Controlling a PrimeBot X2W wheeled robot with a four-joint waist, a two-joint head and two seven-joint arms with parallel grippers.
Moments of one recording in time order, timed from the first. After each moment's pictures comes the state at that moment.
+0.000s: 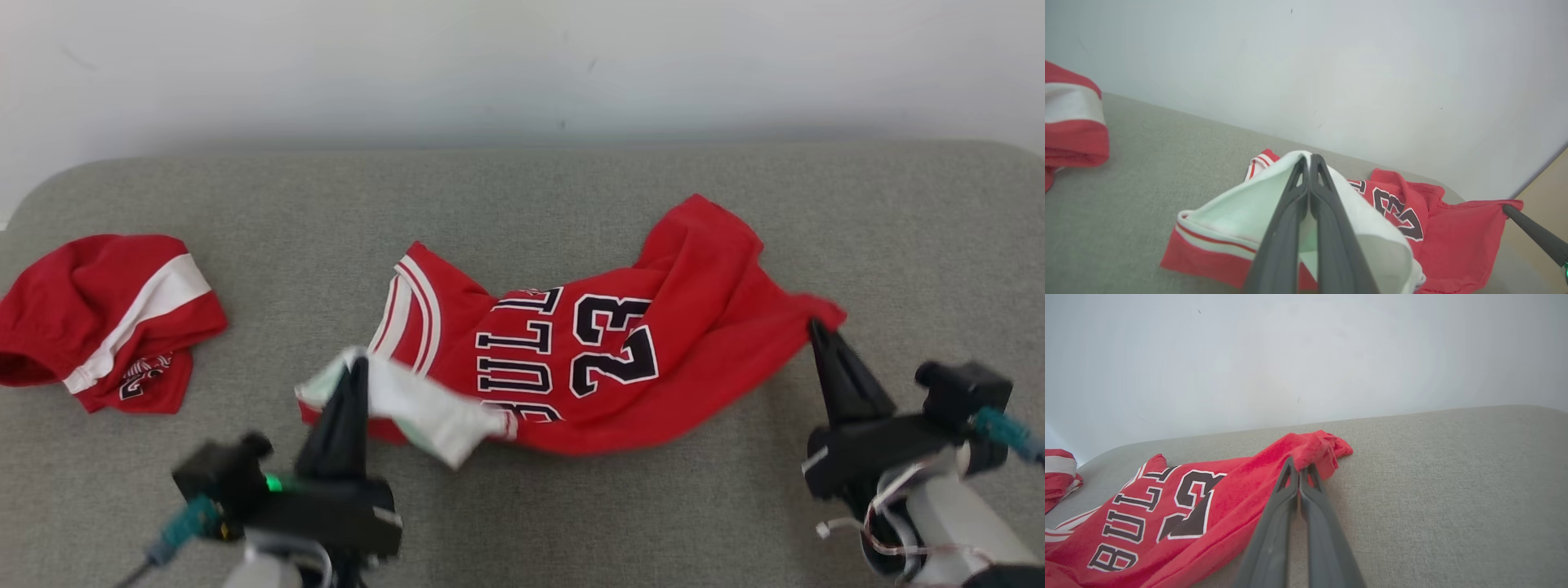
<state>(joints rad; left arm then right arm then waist) -0.19 0.09 -0.24 0.25 -0.55 -0.13 -0.26 -0.35 -0.32 0.30 0.50 0.57 0.13 -0.26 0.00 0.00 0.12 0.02</state>
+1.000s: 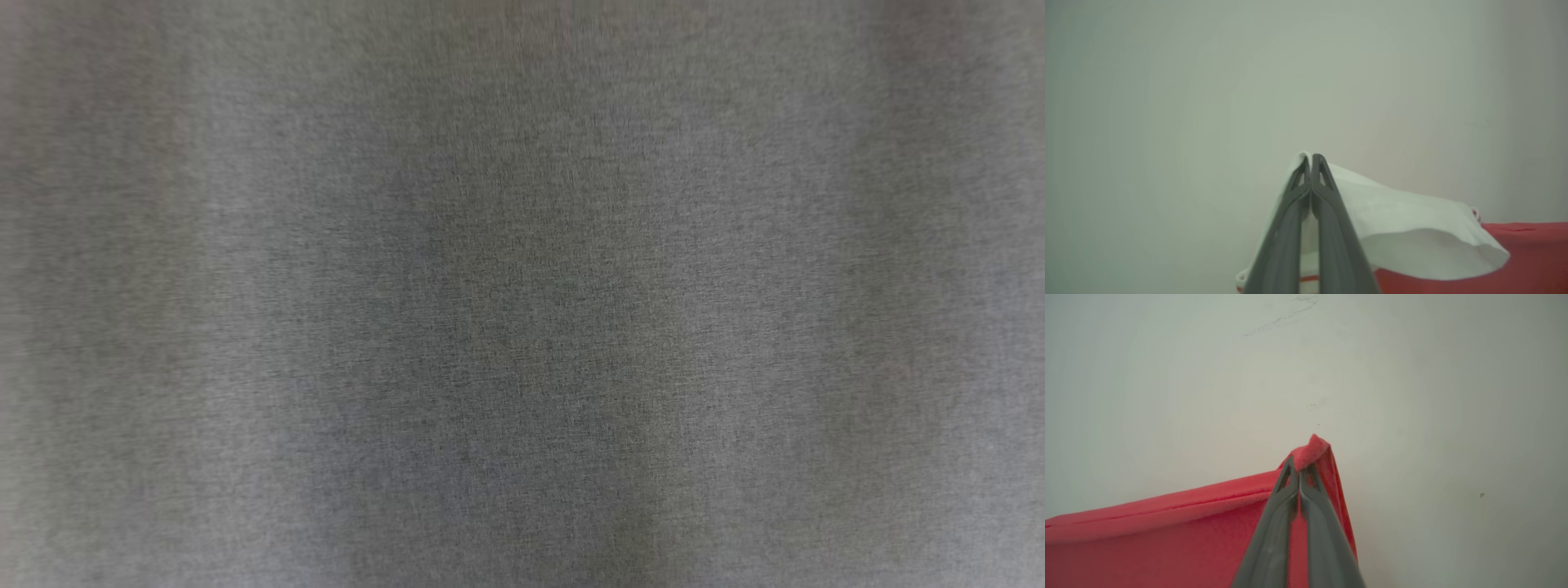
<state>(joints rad) -1.95 0.21 -0.29 0.77 -0.51 -0.11 -0.04 -1.75 -0.42 0.23 0.87 0.86 0.13 -0.08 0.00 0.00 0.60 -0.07</state>
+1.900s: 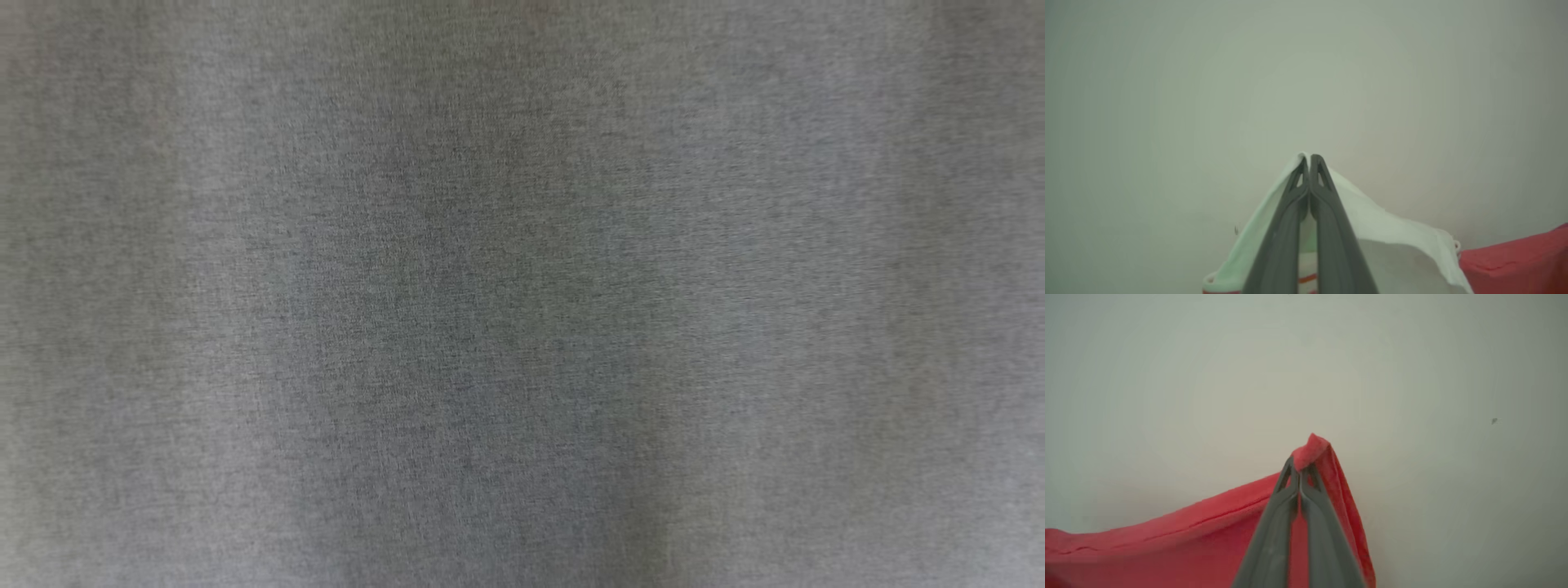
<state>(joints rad) -1.99 0.16 -0.39 1.01 -0.58 -0.13 -0.24 -1.74 -0.43 0.37 0.91 0.93 0.13 -0.16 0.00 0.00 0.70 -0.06</state>
